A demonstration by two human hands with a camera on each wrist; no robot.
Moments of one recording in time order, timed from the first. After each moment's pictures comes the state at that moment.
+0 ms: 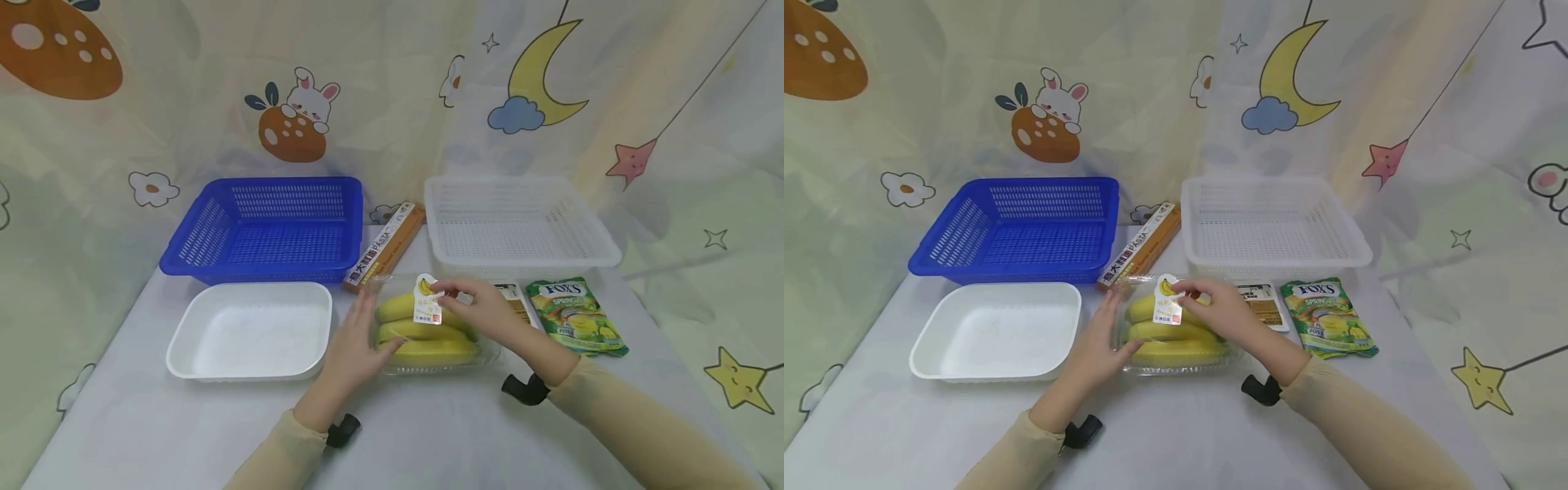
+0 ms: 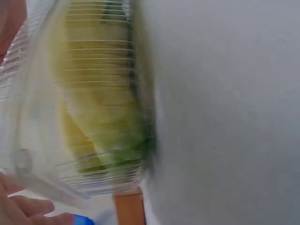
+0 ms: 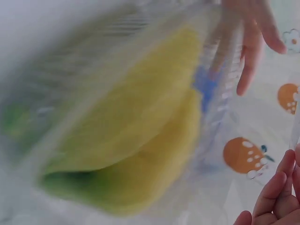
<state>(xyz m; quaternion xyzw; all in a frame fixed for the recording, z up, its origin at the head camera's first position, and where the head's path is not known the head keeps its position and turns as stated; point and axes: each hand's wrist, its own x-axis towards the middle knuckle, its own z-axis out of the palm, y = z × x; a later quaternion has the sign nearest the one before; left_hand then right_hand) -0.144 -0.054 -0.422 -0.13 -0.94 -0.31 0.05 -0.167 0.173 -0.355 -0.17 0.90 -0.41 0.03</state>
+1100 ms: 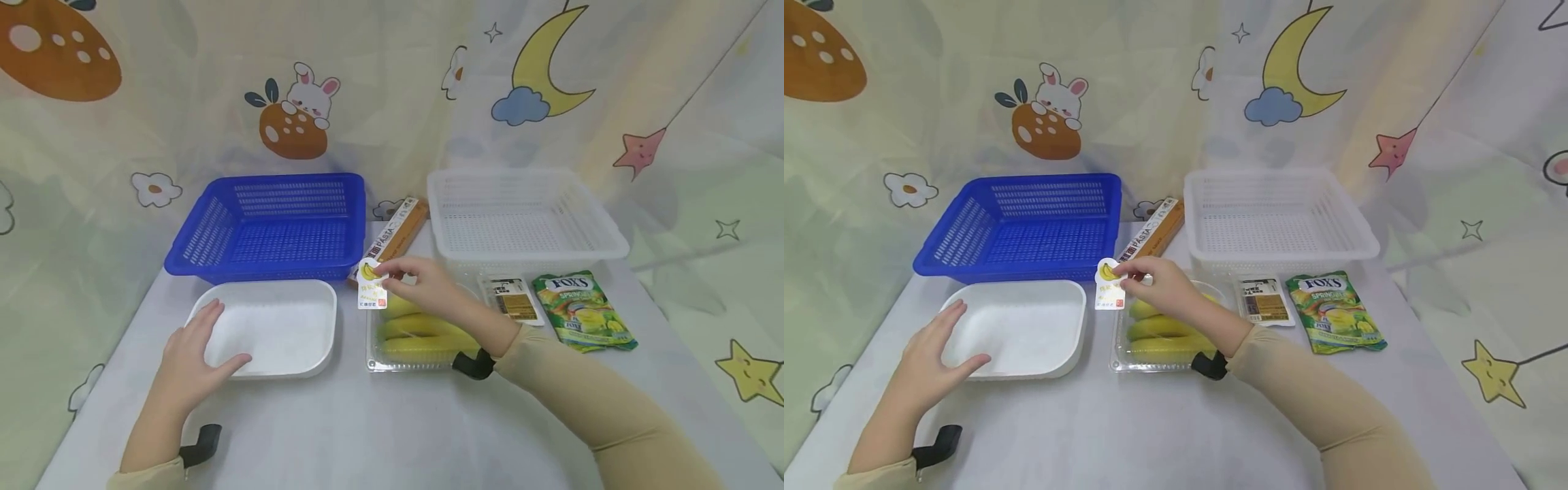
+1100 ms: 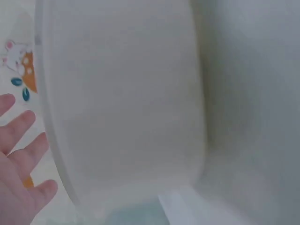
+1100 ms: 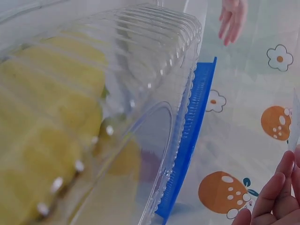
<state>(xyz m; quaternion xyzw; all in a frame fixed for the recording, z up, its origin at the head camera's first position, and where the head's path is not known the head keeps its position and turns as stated) -0.120 -0.267 -0.406 -0.10 -0.96 -0.23 0.13 -0.195 0.096 -0.340 -0.24 0.84 -0.48 0.05</state>
